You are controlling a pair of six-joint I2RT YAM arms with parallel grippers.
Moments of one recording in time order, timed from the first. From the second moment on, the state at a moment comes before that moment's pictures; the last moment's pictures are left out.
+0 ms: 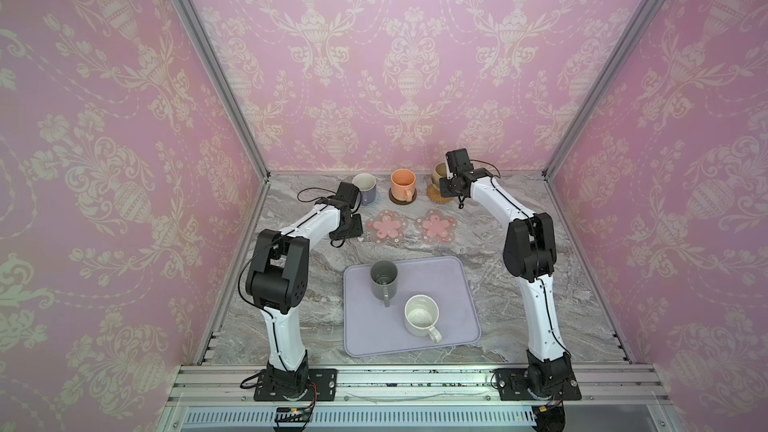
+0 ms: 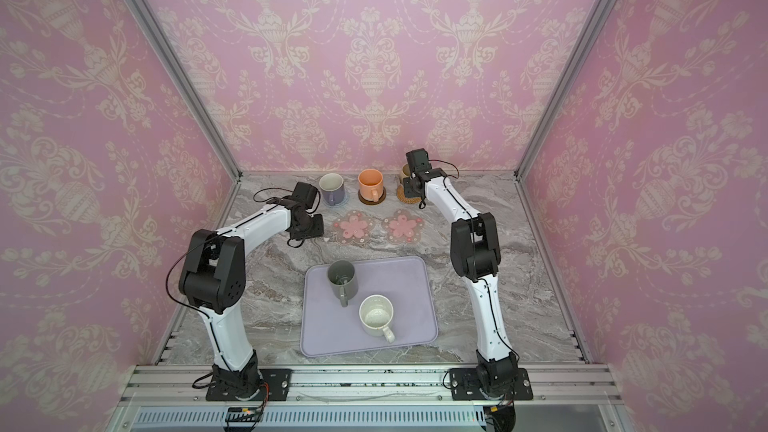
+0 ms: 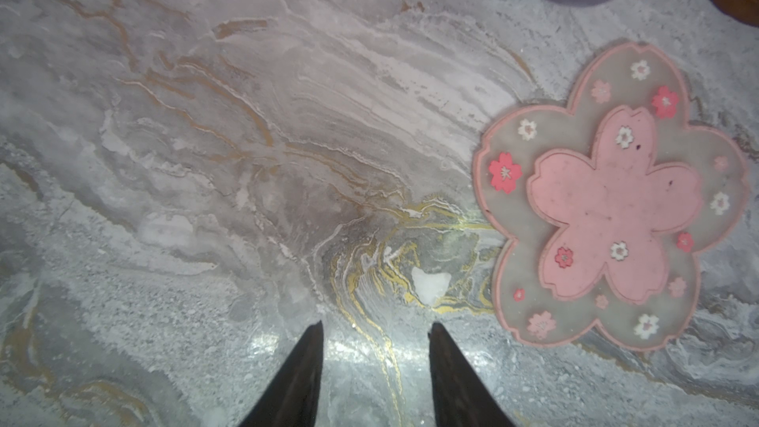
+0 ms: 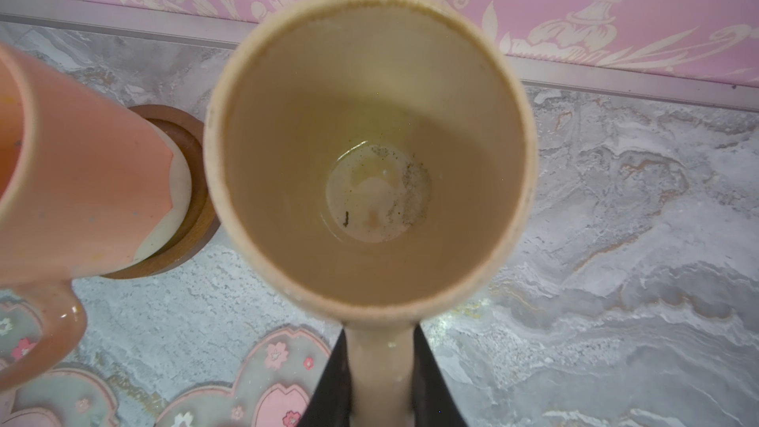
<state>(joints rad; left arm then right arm) -0.25 1.93 1.40 -0.66 -0.06 -0.43 0.27 2.35 2.12 -0.65 0.17 0.13</state>
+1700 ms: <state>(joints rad) -0.25 1.94 1.42 -0.67 -0.03 -0.44 0.27 2.38 2.06 -0.60 0.15 0.16</state>
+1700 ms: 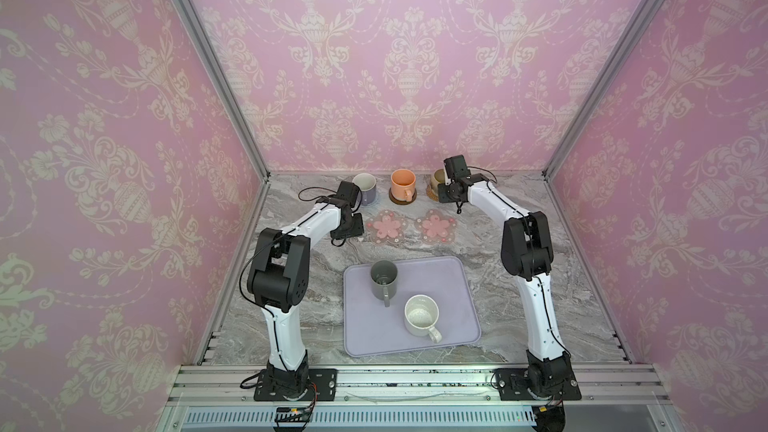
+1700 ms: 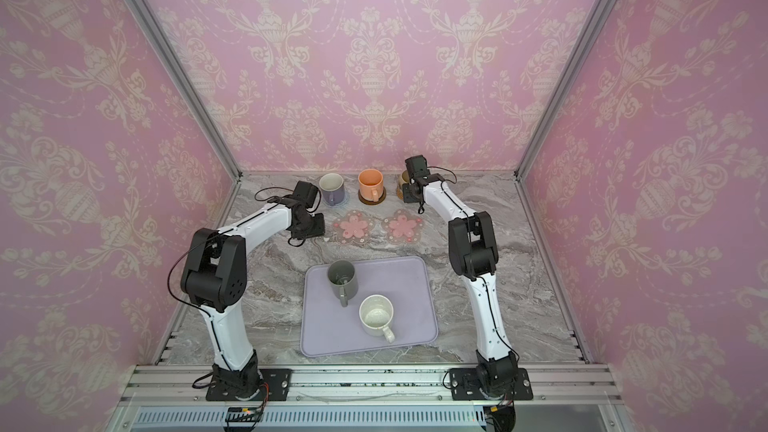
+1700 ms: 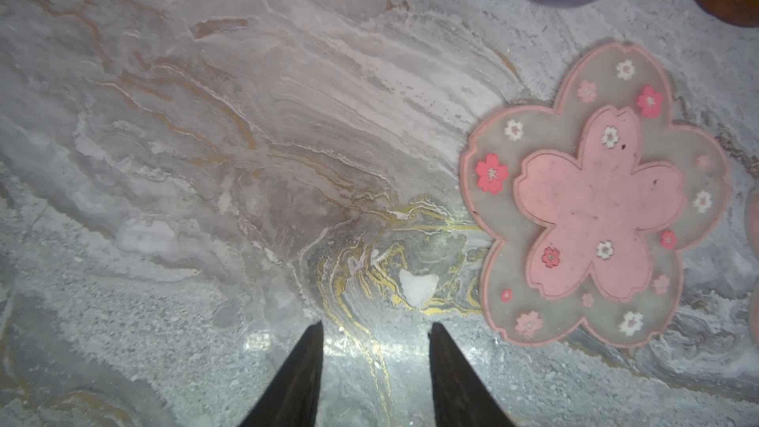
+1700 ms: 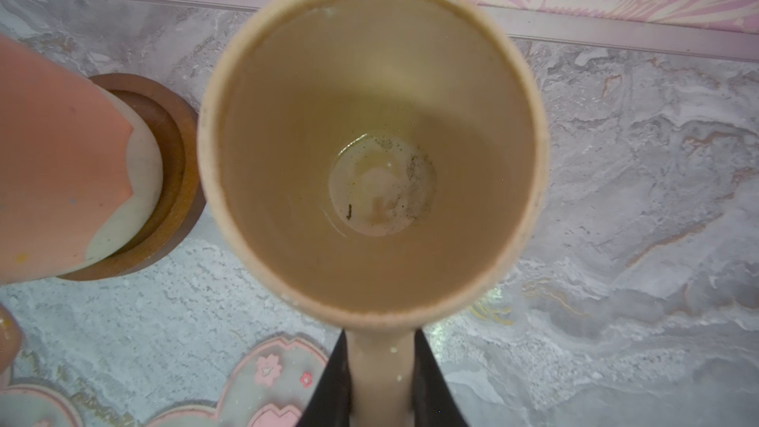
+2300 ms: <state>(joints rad) -0.25 1.90 1.40 -0.67 -0.02 -0.44 0.29 2.15 1.83 -0.60 0.16 0.19</state>
